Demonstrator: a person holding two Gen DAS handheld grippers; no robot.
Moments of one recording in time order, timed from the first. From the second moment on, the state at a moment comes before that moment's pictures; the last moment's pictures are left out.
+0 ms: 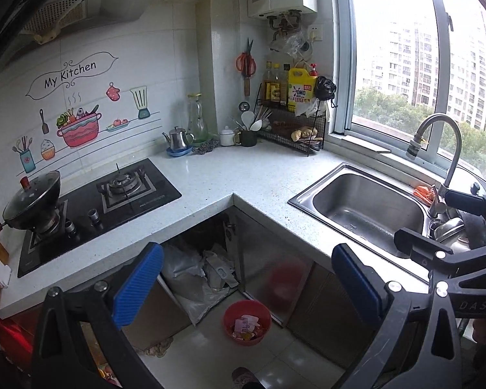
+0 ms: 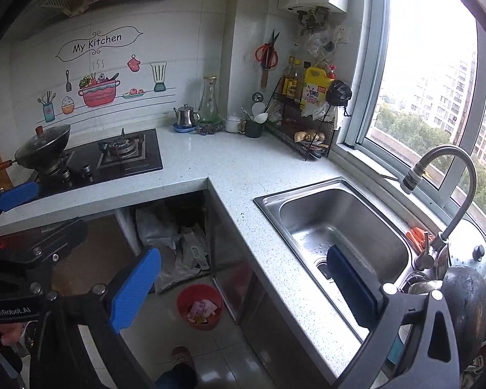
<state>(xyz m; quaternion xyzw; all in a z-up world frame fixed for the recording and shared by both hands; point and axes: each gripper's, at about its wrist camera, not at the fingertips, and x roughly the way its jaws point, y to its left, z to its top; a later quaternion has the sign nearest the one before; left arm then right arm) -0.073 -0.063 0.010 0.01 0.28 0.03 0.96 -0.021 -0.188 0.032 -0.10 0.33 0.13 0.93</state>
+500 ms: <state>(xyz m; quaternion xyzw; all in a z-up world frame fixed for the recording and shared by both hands) -0.081 -0.061 0.009 0.01 0.28 0.03 0.96 -0.032 -0.179 0.031 -0.10 0.33 0.14 0.93</state>
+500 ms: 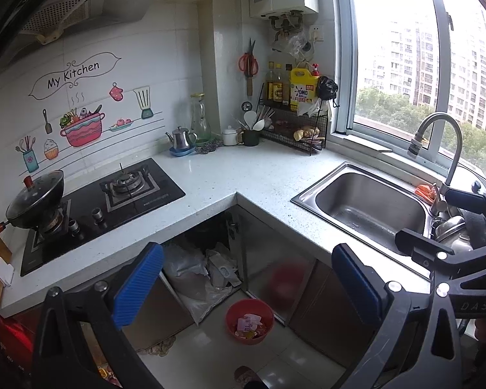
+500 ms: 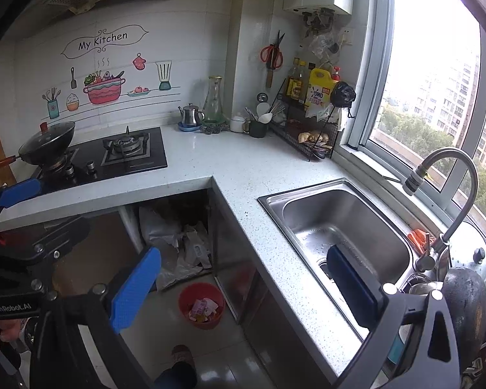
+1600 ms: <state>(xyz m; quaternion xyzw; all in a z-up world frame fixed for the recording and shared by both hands) -0.083 -0.063 0.008 0.01 0.29 0.04 0.96 -0.034 -0.184 0.036 -0.09 0.33 0.14 0.93</state>
